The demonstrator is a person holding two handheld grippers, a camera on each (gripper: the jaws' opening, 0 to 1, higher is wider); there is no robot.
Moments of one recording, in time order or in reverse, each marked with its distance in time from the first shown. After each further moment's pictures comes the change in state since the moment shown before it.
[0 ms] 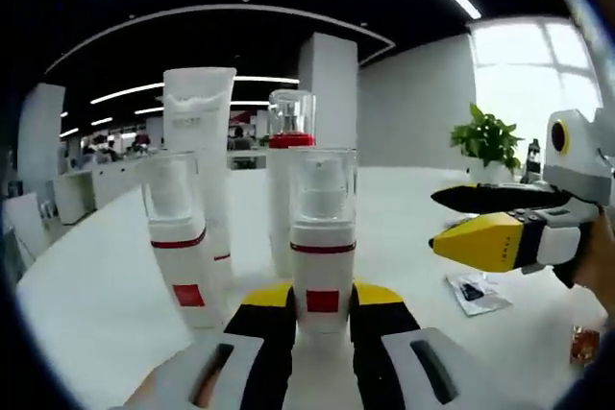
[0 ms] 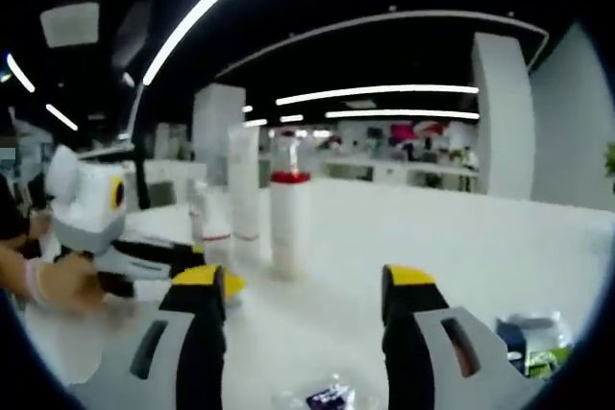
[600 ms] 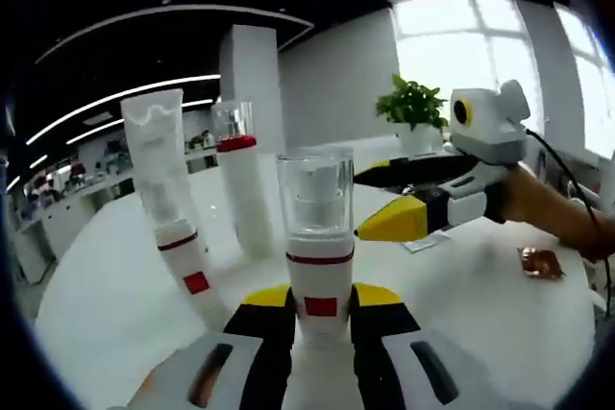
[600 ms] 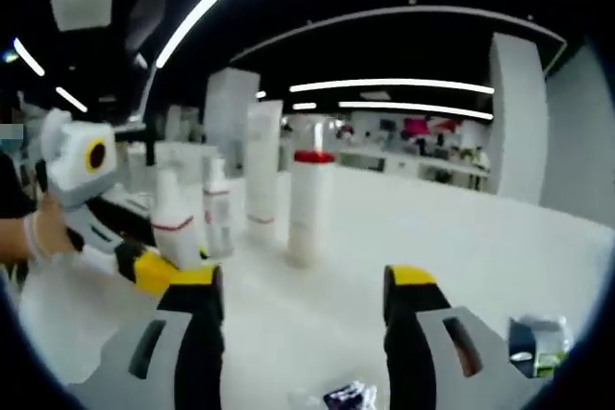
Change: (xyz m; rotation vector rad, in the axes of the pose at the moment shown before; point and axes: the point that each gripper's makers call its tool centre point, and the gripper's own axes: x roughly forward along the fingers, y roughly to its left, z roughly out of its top) left arm -0.050 -0.005 -0.011 0.207 0.089 -0.265; right arm 0.006 0.013 -0.012 -0.038 0.042 0.038
